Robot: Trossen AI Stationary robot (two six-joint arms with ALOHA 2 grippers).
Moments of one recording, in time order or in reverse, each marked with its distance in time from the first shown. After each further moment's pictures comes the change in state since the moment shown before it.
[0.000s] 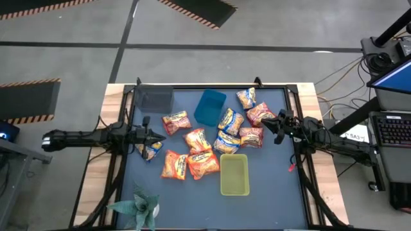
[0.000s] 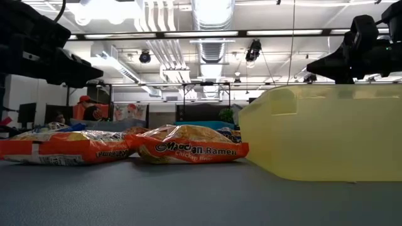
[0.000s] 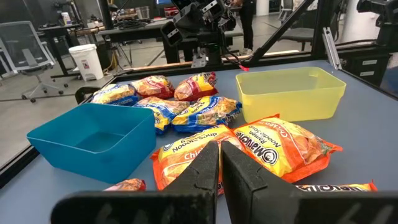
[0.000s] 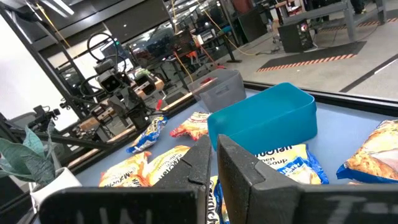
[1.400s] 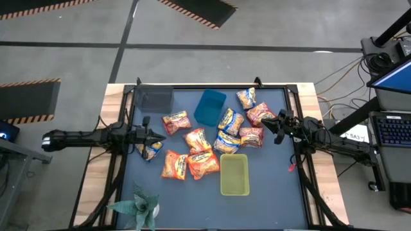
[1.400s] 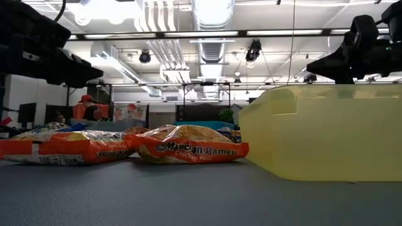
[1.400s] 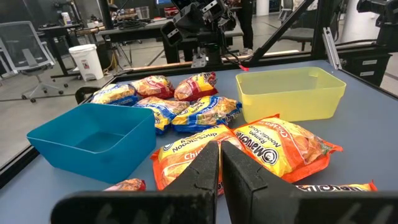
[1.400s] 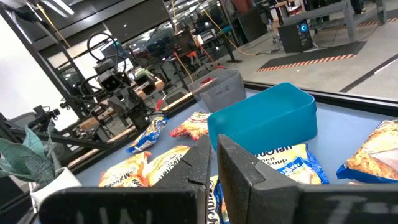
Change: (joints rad) left arm 0.000 0.000 0.000 0.000 0.000 0.000; right arm 0.000 0.000 0.000 0.000 0.000 0.000
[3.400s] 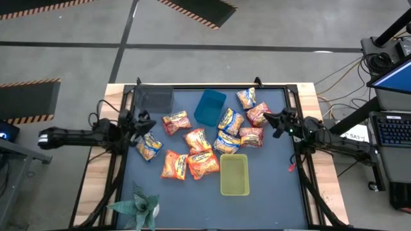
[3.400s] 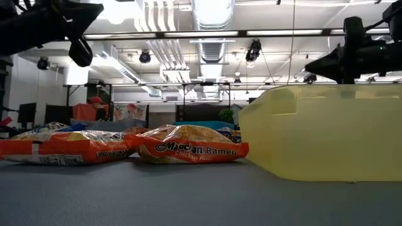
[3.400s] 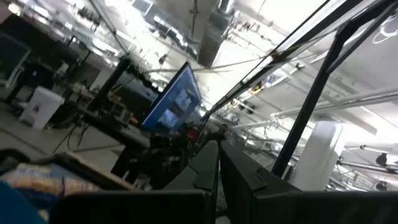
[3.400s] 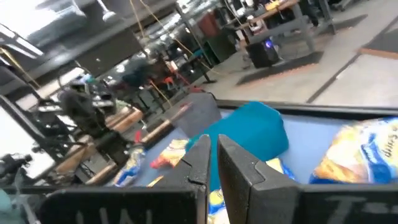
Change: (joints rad) left arm -0.006 0.137 0.001 0.712 -0.082 -0.663; right arm 0.000 0.031 -0.010 0.102 0.150 0.085
